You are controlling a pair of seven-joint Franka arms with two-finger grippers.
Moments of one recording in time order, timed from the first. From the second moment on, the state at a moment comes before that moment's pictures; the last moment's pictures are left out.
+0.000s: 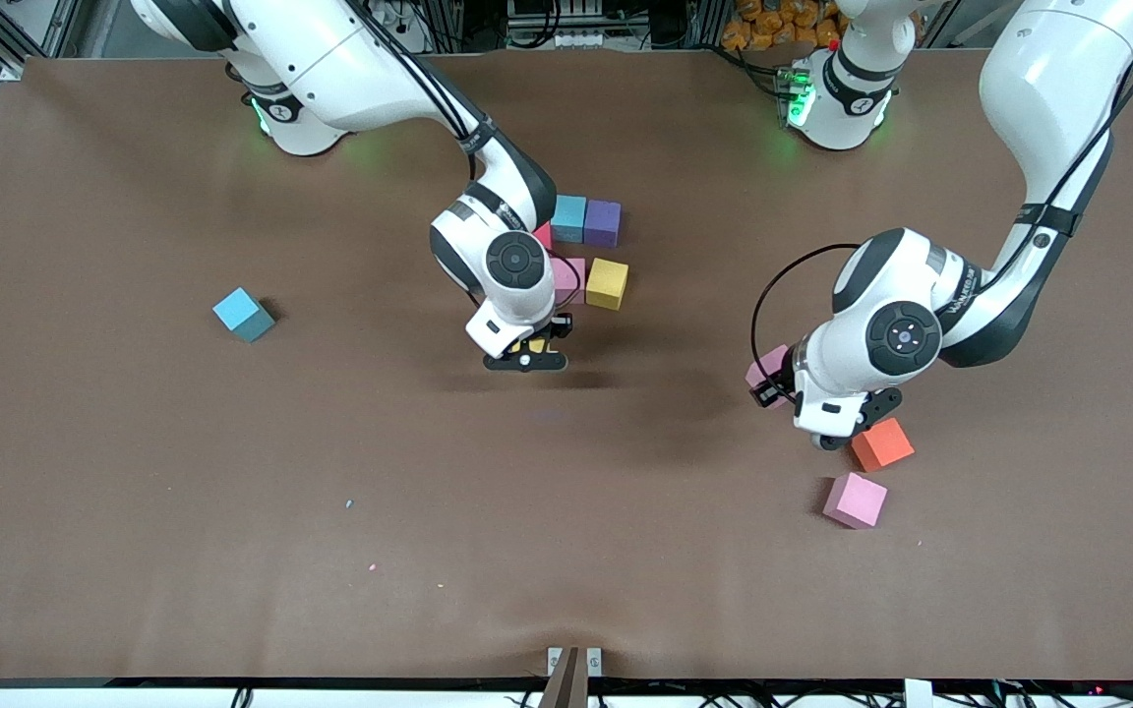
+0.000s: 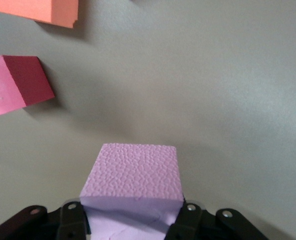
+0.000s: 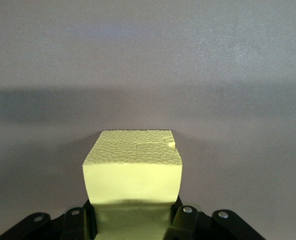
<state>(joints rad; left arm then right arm) 0.26 0.60 -0.73 -1.70 0.31 1.99 -1.12 0.62 0.70 0.15 -1.65 -0.06 2.25 0.78</state>
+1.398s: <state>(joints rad) 0.13 0.63 -0.73 -1.69 0.31 1.99 -1.38 0.48 0.49 0.14 -1.61 -0.07 2.16 0.65</state>
